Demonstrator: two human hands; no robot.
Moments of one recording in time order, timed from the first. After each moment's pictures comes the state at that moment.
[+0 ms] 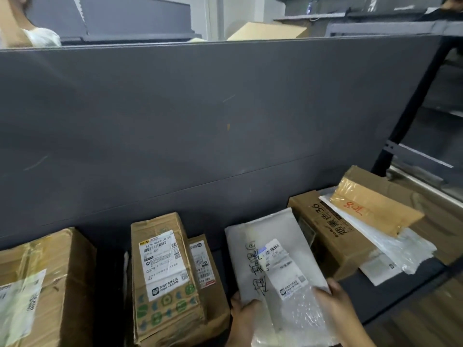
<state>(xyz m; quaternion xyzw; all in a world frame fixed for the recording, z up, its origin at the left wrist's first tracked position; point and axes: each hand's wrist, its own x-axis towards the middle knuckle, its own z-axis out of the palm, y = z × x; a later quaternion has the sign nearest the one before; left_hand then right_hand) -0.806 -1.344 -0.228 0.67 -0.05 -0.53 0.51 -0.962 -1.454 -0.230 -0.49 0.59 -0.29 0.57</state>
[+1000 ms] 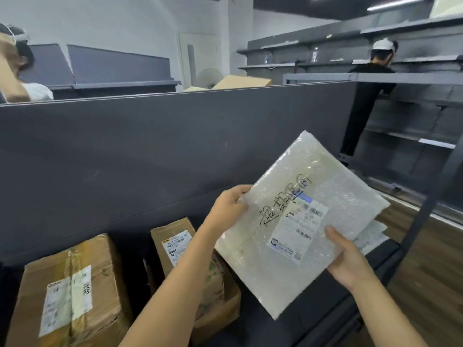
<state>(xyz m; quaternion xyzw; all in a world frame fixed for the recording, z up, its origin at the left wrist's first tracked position) -0.725 -1.323 -0.012 0.62 -0.57 -0.28 0.46 -0.970 -1.374 -0.097 -0.32 0.30 -0.49 0.75</state>
